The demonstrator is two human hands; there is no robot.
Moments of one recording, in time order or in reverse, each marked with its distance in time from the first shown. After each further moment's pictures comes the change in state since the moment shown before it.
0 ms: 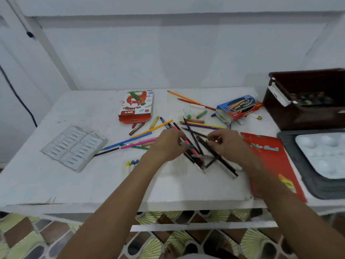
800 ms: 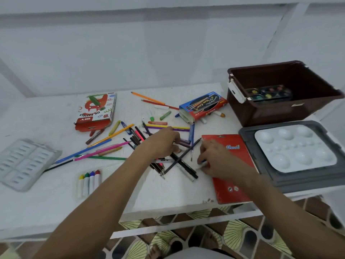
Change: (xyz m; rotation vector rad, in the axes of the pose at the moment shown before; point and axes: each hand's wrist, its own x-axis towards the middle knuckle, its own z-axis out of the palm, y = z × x) left_hand 0.076 0.064 0.055 0.288 -0.275 0.166; right_hand -0.034 0.087 -0.036 -0.438 -0.256 -0.251
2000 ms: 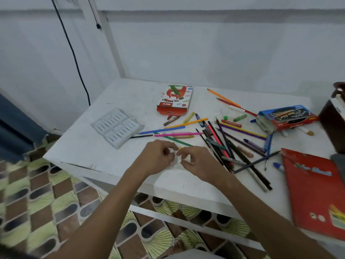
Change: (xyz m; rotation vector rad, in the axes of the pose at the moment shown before) left_hand -0.204 -0.104 0.006 -0.434 0.362 -0.512; right_hand 0.096 -0.194 0.042 0.595 0.110 -0.323
